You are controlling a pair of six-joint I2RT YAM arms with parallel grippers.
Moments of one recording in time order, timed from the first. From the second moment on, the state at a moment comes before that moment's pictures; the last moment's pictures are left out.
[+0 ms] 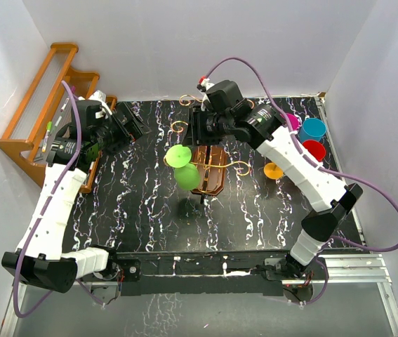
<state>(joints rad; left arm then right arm) -0.21 1.20 1.44 -0.84 0.15 -0.70 0.76 1.67 1.99 -0.96 -0.16 0.53</state>
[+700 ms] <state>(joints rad) -0.21 1.20 1.41 -0.84 0.17 -0.70 0.76 1.67 1.96 -1.01 -0.22 0.58</state>
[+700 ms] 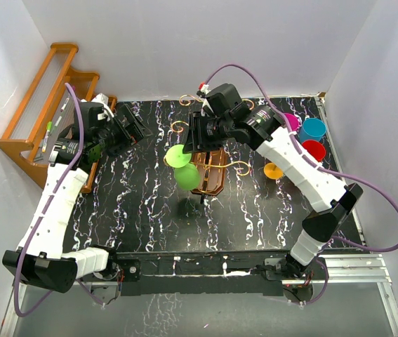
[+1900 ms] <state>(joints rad) -0.21 1.20 1.39 -0.84 0.16 -0.70 0.76 1.73 1.97 -0.99 -0.32 0.57</state>
